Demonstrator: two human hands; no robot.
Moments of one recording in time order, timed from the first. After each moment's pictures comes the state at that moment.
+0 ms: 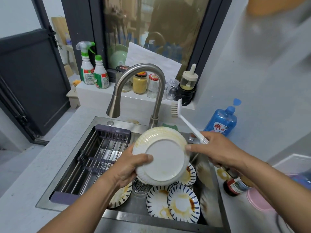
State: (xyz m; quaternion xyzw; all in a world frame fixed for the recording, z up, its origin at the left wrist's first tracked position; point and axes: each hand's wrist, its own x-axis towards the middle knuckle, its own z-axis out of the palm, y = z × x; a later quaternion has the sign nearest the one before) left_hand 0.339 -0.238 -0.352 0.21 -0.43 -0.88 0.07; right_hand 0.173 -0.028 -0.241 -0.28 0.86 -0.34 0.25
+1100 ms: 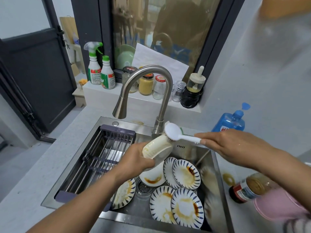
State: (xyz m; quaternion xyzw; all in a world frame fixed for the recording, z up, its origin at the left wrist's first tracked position) left_hand 0.329 -0.252 -0.342 0.23 -0.77 -0.58 0.10; right_hand 0.162 -0.034 -0.199 -0.48 0.87 0.07 0.10
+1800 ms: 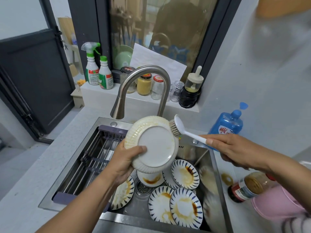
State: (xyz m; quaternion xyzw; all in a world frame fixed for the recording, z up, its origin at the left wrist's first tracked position) left_hand 0.336 -0.258 -0.348 0.25 -0.40 -0.86 0.19; right_hand 0.153 -0.011 -0.207 -0.36 0.87 -0.21 0.27
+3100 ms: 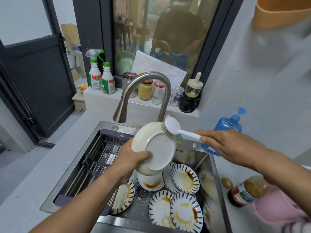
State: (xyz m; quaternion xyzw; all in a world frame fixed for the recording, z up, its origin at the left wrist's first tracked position) left_hand 0.336 -0.257 -0.331 0.28 -0.56 -0.76 0.17; right_hand 0.164 -0.035 -0.190 -0.46 0.89 0.00 0.08
